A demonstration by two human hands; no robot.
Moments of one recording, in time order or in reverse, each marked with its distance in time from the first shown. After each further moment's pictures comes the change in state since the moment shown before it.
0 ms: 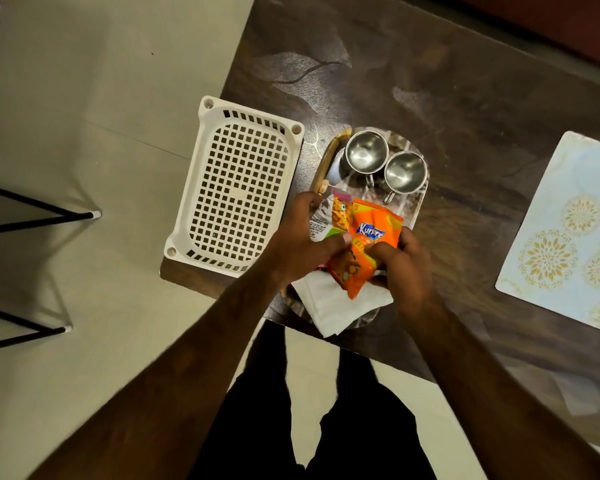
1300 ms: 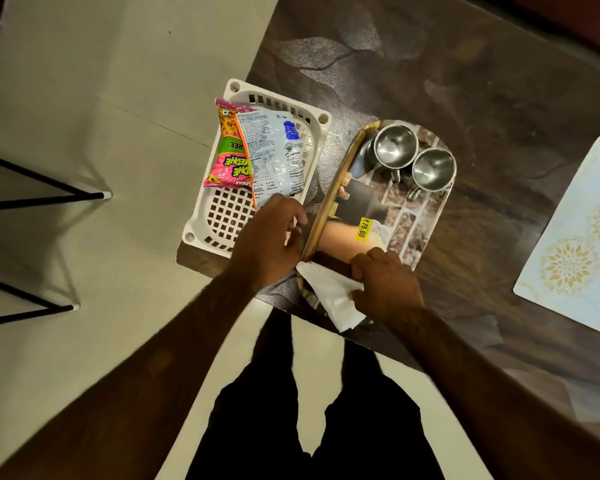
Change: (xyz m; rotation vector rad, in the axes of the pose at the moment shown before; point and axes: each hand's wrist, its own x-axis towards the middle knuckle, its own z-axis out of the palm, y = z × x) left_hand -0.025 -0.035 -0.057 0.559 0.240 0.345; right_hand 0.005 0.034 0.025 -1.426 -0.287 -0.411
